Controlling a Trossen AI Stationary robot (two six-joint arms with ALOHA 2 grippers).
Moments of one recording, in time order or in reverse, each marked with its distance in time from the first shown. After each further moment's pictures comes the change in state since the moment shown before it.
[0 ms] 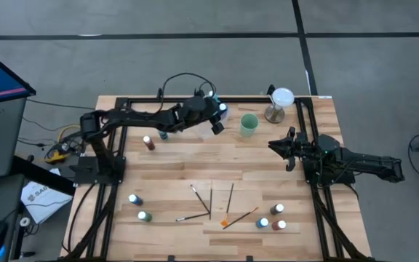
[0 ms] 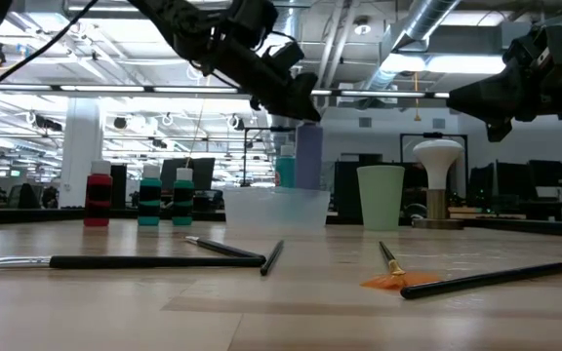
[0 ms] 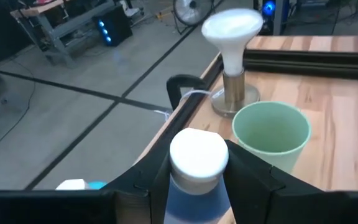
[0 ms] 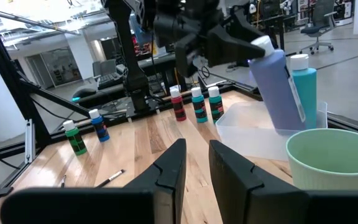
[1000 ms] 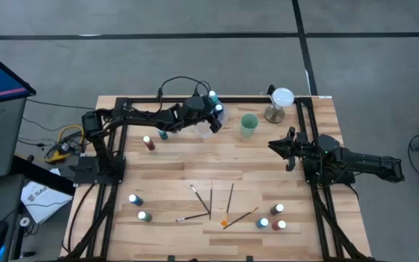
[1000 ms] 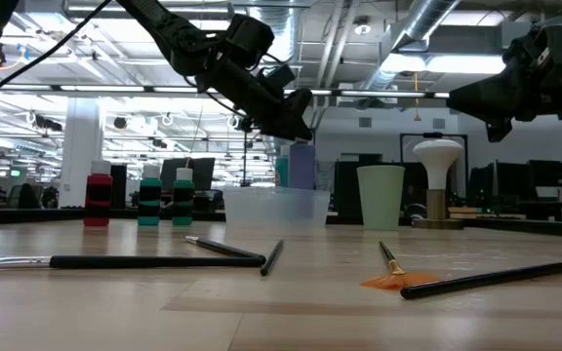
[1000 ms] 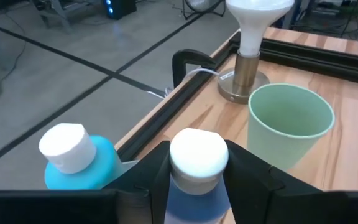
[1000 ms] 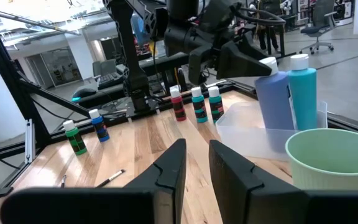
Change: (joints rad) left arm 0.048 0.021 -0.060 0.029 0.037 -0.178; right arm 0.000 0.000 0.000 0.000 0.000 0.000
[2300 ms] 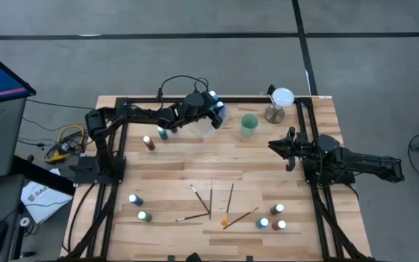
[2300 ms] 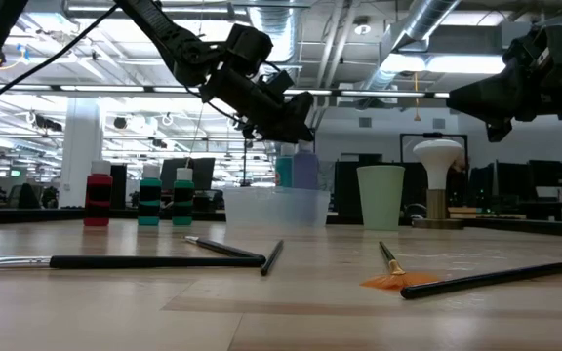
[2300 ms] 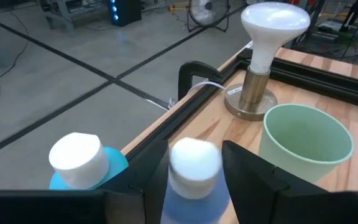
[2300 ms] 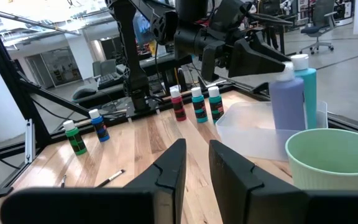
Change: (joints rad) left arm 0.037 0.043 0.002 0.089 0.035 -0.041; right arm 0.000 0.000 0.000 0.000 0.000 0.000
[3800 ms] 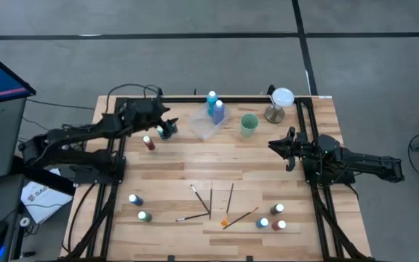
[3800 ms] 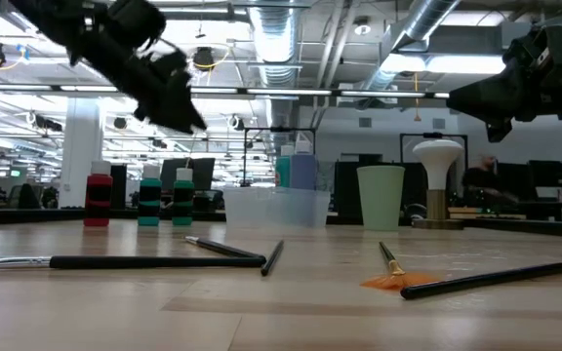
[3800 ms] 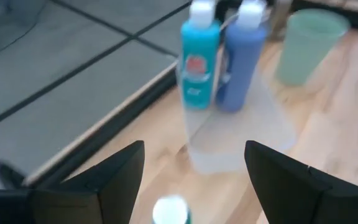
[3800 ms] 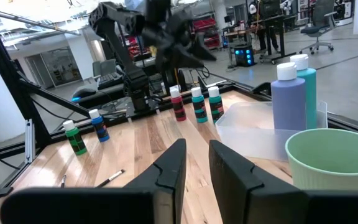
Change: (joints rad) left arm 0.136 -0.788 -0.554 -0.404 0.055 0.020; right arm 0.000 0.000 0.000 0.000 0.000 0.000
